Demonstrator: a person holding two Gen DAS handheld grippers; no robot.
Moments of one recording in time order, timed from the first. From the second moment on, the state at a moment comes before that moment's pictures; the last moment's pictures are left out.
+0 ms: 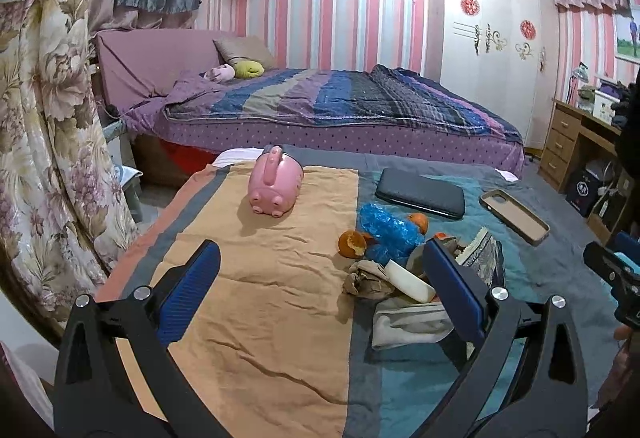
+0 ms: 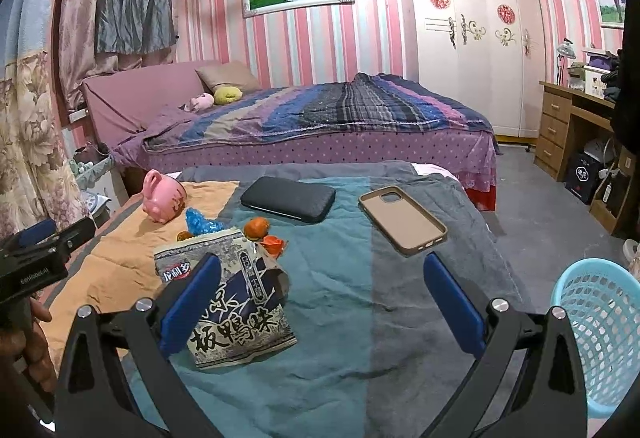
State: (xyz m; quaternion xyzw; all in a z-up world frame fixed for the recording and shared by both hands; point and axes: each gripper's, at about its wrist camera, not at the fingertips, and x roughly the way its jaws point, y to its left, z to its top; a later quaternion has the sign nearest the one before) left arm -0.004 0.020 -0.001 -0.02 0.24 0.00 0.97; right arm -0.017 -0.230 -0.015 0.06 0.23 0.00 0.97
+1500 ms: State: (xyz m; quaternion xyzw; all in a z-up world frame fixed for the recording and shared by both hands) left arm 0.002 0.029 -0.009 -0.01 0.26 0.01 0.96; right arm -0.012 -0.214 -0.023 0.04 0.24 0.05 0.97
